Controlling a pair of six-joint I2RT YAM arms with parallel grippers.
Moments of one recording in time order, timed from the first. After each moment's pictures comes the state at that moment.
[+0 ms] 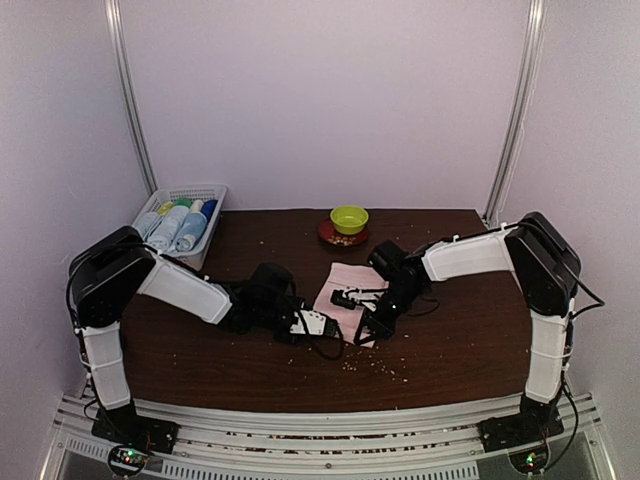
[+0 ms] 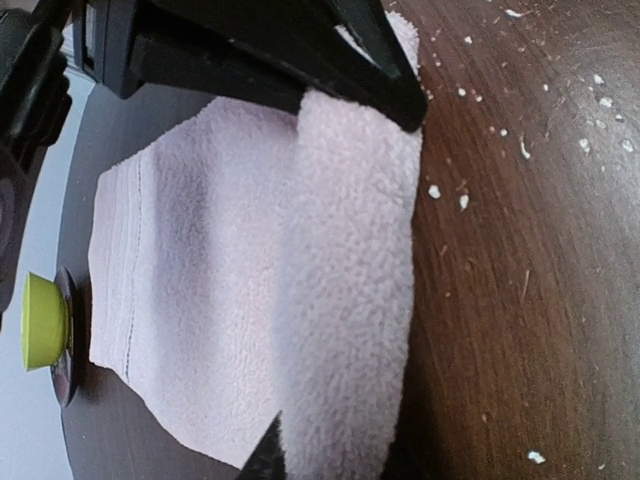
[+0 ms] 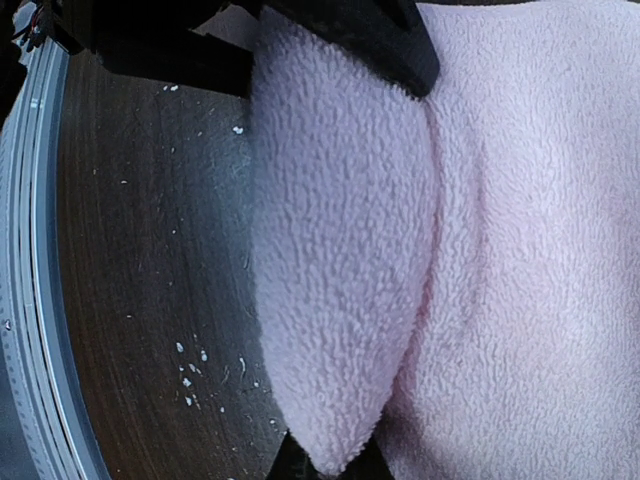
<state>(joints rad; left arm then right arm) -0.86 1.94 0.95 0.26 0.22 1.05 0.69 2.00 1.26 -0.58 -0.56 -0.45</state>
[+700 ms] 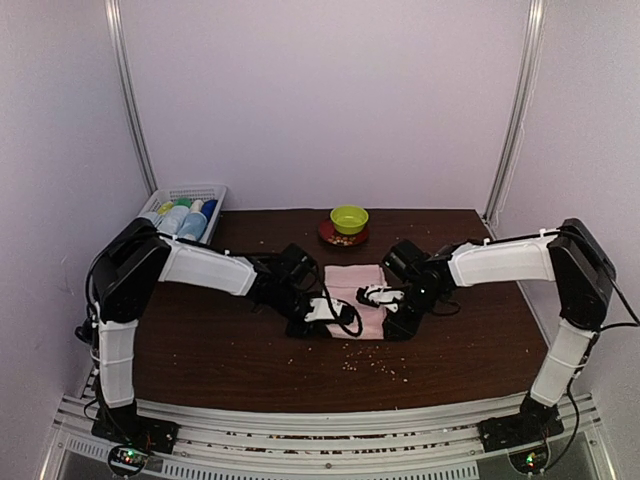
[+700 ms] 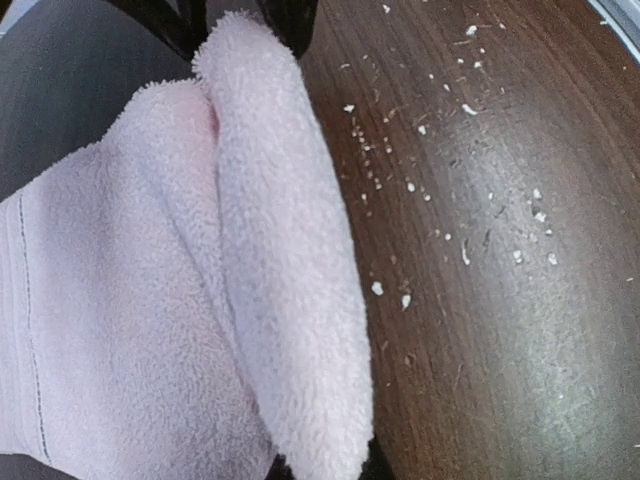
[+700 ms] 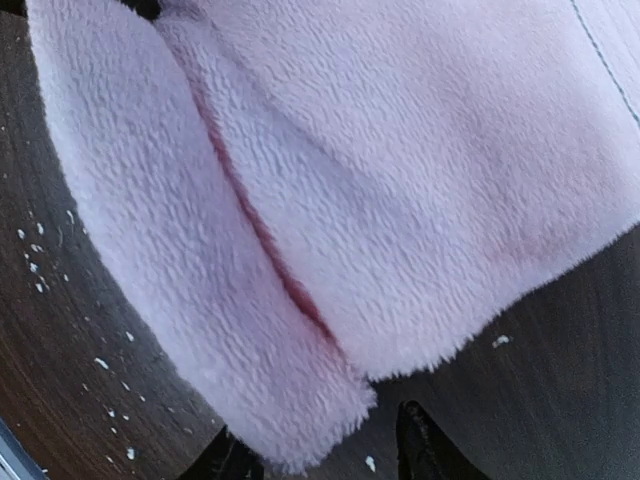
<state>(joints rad) -0.85 2.07 1.31 -0.25 0.43 0.94 0.71 1.78 1.11 -0.59 -0.12 -0.34</state>
